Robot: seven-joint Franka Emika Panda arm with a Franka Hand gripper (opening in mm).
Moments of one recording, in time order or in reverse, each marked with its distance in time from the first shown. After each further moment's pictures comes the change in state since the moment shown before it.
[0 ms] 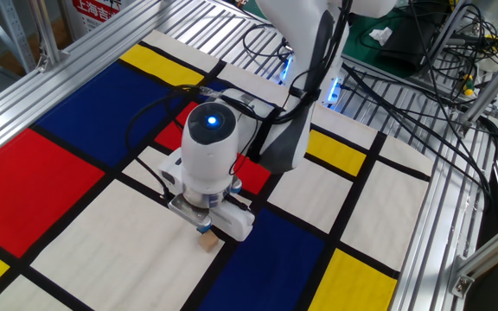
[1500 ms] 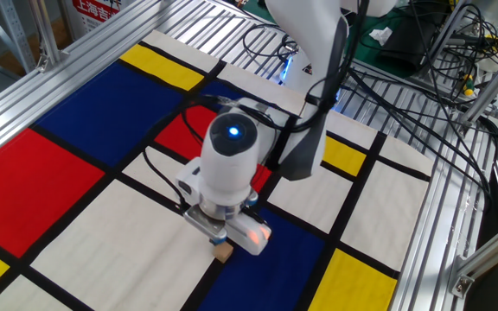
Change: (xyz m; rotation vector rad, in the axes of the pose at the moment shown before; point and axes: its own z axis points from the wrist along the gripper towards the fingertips) arm -0.004 0.038 0.001 -0.003 -0.028 0.037
